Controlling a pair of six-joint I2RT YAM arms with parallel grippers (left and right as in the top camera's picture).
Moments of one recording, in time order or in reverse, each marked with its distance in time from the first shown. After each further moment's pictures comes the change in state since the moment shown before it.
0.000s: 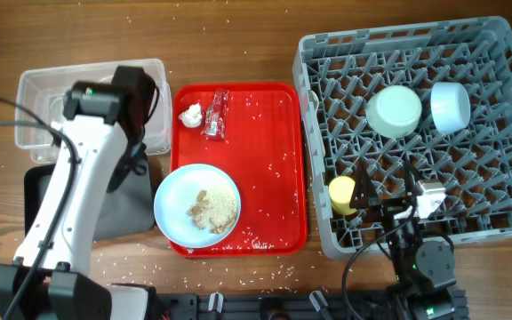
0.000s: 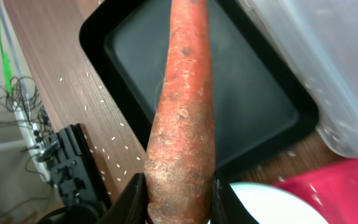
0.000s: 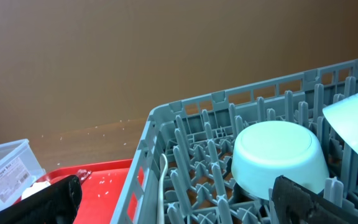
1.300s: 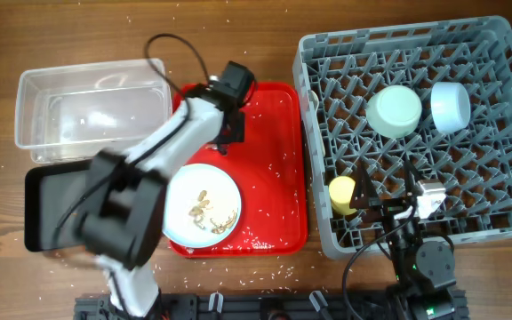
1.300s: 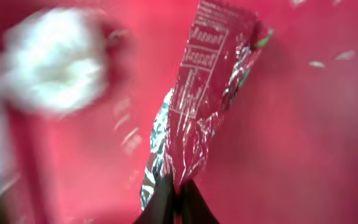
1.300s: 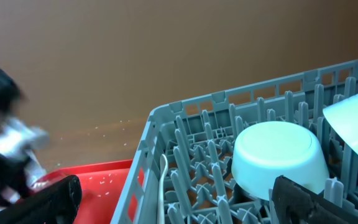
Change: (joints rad) left arm -0.310 0.357 0.002 0.711 0.294 0.808; right arm 0.000 -0.003 0.000 0.000 0.000 0.000
